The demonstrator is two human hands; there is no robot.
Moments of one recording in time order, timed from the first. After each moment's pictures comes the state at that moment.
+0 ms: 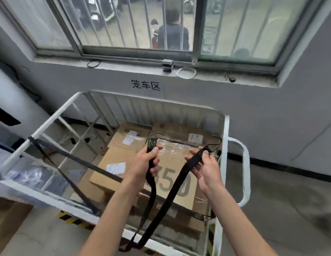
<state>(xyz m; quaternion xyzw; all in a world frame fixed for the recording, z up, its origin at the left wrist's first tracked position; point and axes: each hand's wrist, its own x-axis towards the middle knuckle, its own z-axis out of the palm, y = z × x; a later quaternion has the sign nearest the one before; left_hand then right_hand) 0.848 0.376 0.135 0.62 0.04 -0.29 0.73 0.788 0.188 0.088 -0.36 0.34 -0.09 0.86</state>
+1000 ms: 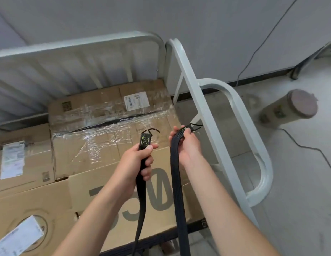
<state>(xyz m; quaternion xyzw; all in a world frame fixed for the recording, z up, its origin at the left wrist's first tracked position) 1.006 0.233 -0.145 0.60 0.04 -0.58 0.55 0.925 0.091 -0.207 -0.10 0.59 -0.26 0.76</state>
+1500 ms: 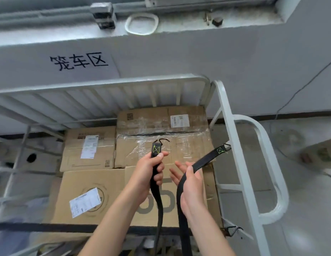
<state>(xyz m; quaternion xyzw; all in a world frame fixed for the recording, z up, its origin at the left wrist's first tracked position) 1.026 0.307 -0.037 0.60 0.09 -0.50 0.62 0.928 0.230 -0.095 -0.26 0.55 -0.18 0.77</state>
